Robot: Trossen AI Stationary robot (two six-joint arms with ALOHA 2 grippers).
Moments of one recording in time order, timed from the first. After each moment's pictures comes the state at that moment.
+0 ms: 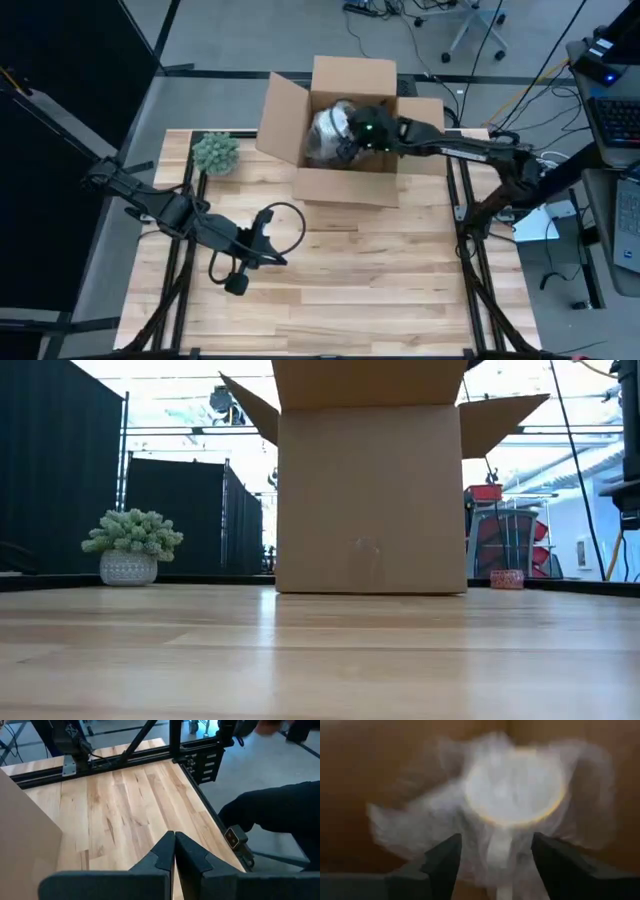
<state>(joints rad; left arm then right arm) -0.45 1.23 1.25 -0.52 -0.11 -0.05 -0.41 1.52 1.38 -0.47 0.23 0.20</state>
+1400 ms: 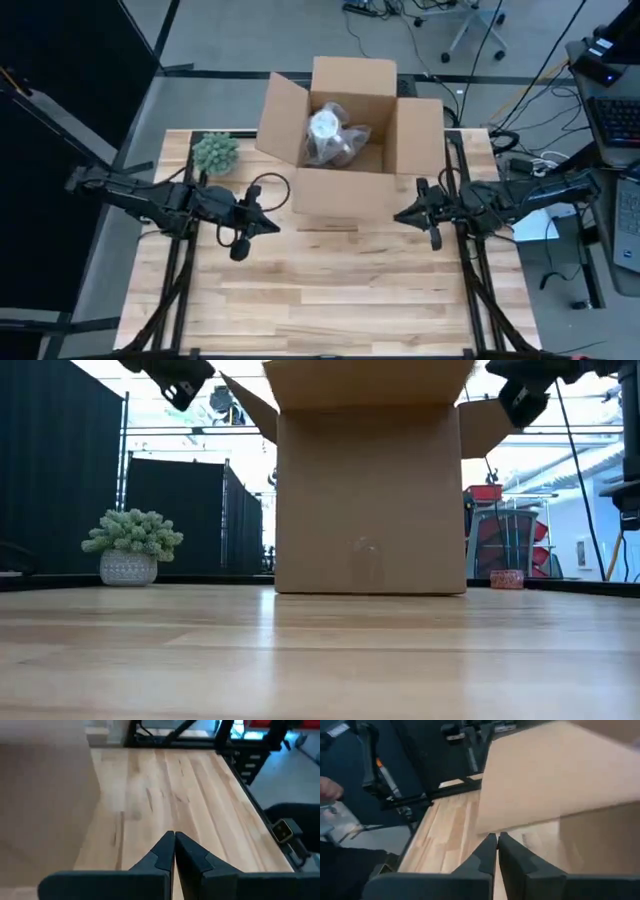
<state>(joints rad) -0.16 0.93 0.72 -0.23 0.03 -0.09 0.21 0.58 0.50 -0.11 0.10 0.30</state>
